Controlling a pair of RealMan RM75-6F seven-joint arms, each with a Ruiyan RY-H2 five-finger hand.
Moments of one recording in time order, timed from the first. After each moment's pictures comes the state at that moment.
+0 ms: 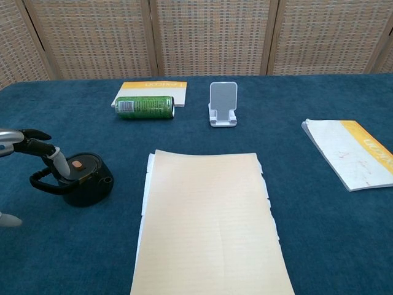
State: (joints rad) left arm -0.46 -1.18 0.03 -1.73 1.53 0.95 0.11; right arm -0.01 -0.95 0.10 -1.77 -1.38 1.52 -0.01
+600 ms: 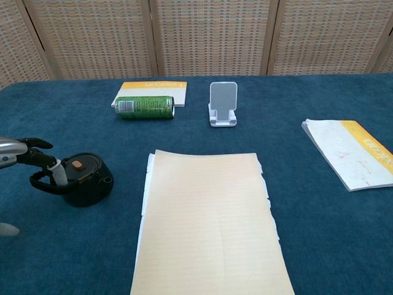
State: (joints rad) left arm -0.49 -1.19 0.06 -1.70 1.53 0.93 0.13; right arm -0.01 -0.96 0.10 -1.77 -1.38 1.52 -0.02
